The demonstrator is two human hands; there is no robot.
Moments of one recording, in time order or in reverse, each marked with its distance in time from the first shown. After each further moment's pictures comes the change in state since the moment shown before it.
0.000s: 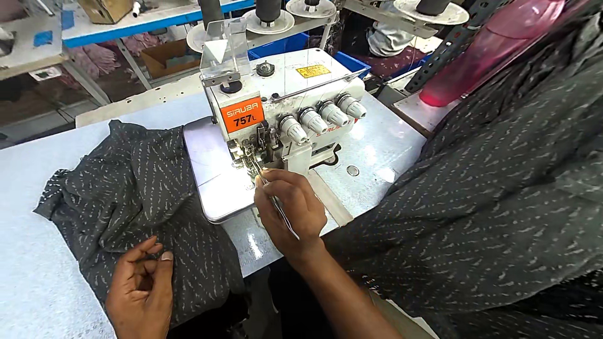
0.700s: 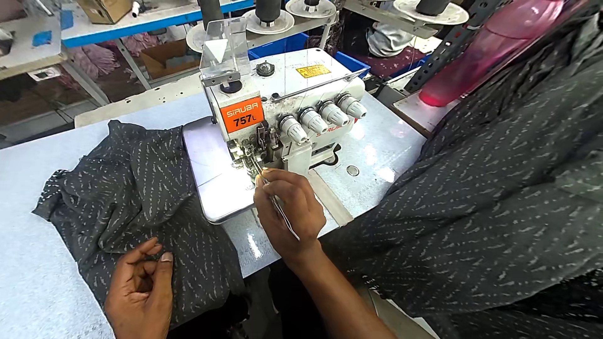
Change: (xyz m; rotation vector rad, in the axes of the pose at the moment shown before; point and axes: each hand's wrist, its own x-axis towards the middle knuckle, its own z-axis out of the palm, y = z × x) left_hand 0.000 0.001 -0.001 0.003 -0.012 0.020; right_hand -0.002 -0.001 0.004 -0.010 0.046 0.008
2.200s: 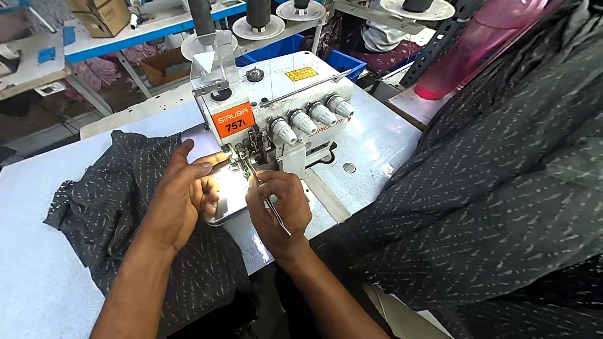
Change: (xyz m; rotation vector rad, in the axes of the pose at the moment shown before) left_hand 0.118 0.110 0.072 -0.520 -0.534 -0.474; right_hand -0.004 -0.004 0.013 0.037 0.104 0.089
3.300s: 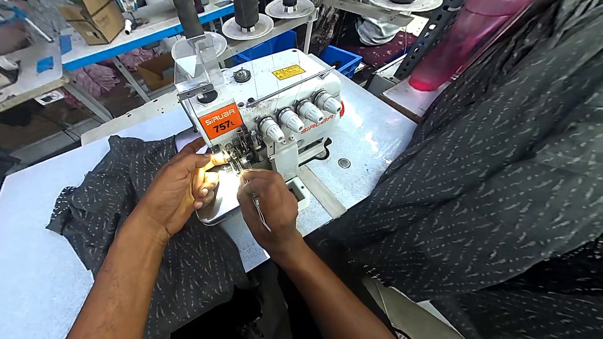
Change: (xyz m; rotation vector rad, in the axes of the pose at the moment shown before) left_hand 0.020 0.011 0.000 -0.010 -0.152 -0.158; right_hand 0.000 0.002 -0.003 0.031 -0.095 -0.041
